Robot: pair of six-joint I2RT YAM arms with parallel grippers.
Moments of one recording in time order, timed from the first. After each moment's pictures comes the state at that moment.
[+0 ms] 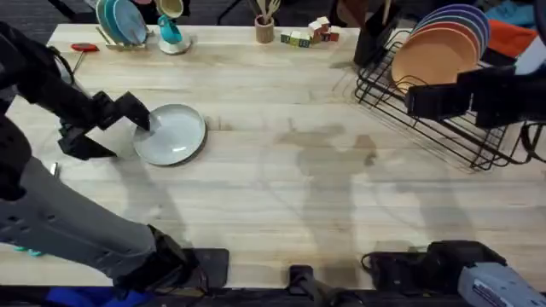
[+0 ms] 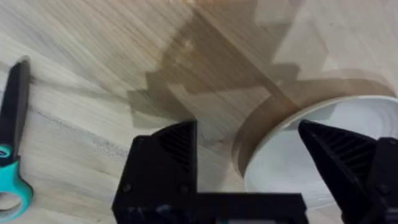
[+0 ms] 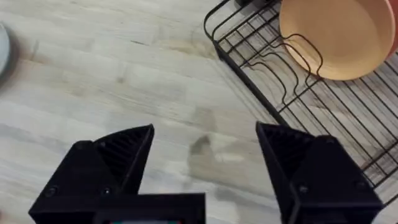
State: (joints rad) left arm 0.63 1.87 1.30 -0.99 0.13 -0.14; right arm 0.00 0.91 1.09 -0.98 -0.20 -0.11
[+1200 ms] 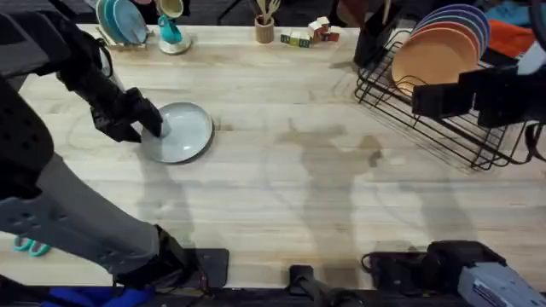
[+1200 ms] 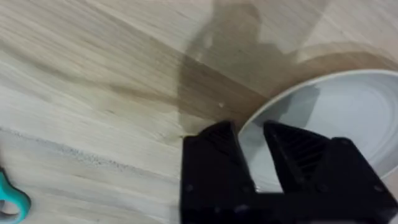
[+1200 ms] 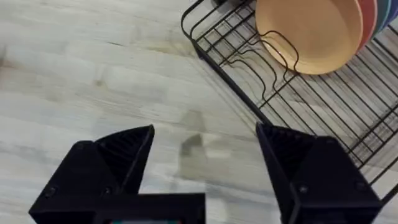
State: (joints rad) left arm 0.45 1.86 1.28 -1.00 0.06 -0.12; right arm 0.00 0.91 1.09 -0.98 -0.11 -0.11
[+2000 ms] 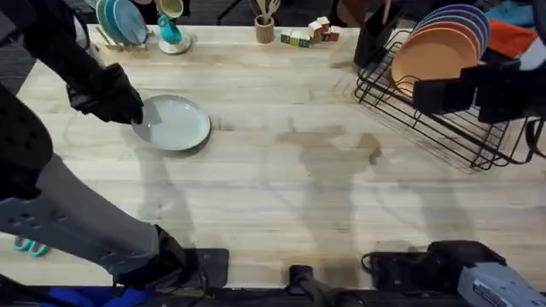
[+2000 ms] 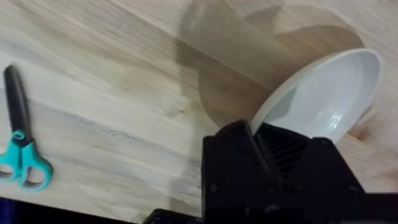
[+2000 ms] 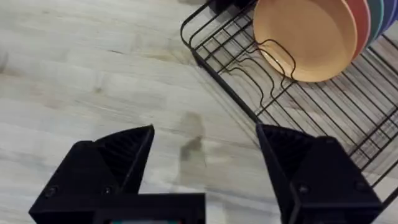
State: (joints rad) left arm 0.46 1.86 1.51 -1.23 0.07 -0.12; right arm 0.00 0.91 1.09 -0.95 -0.11 -0.11
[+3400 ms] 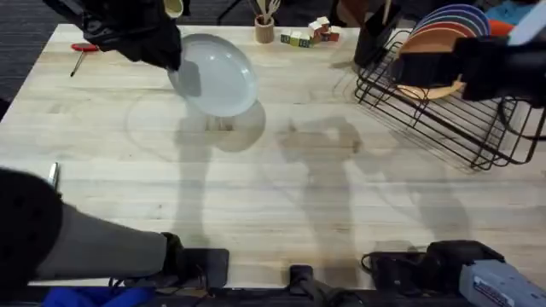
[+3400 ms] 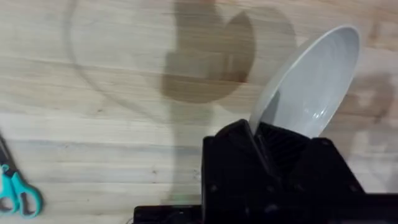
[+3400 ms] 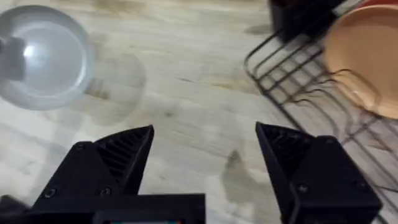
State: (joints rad) left arm 0.07 1.62 1.78 -1.45 0.15 -0.13; right arm 0.02 0.97 1.09 -0.81 -0.38 0.04
